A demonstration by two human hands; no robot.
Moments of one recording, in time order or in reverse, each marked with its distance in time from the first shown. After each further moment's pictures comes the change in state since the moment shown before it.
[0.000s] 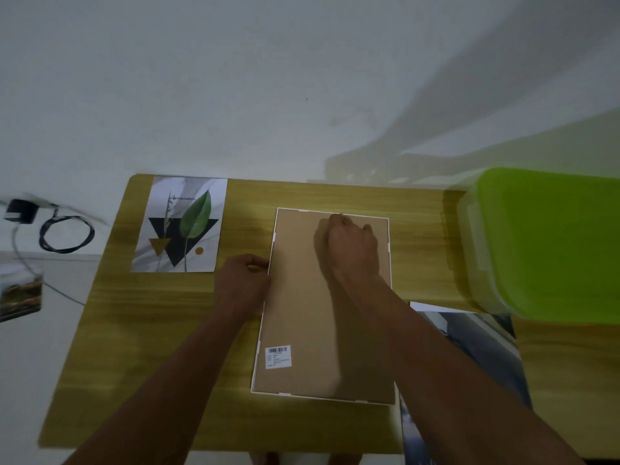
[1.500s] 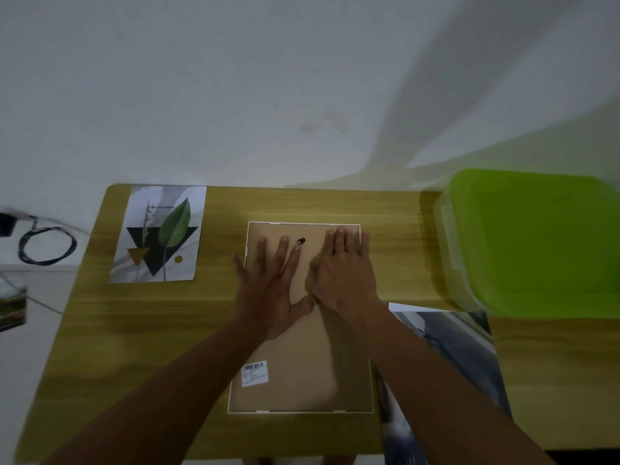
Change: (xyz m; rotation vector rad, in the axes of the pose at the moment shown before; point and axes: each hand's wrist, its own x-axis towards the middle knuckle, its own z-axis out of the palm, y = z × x) left_hand 0.001 -0.007 0.066 1.034 0.002 0.695; right_hand -0.029 0.029 0.018 -0.053 -0.133 -0.018
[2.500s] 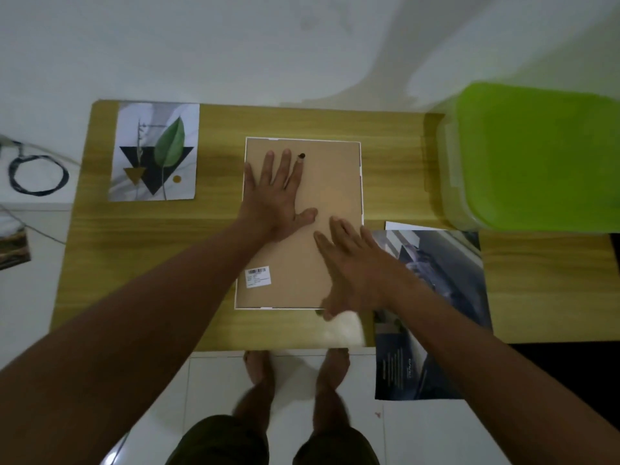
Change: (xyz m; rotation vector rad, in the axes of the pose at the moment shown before) left_hand 0.013 -0.001 -0.005 -0.035 -0.034 0.075; right_hand -0.122 0.027 0.015 0.062 -0.309 -0.406
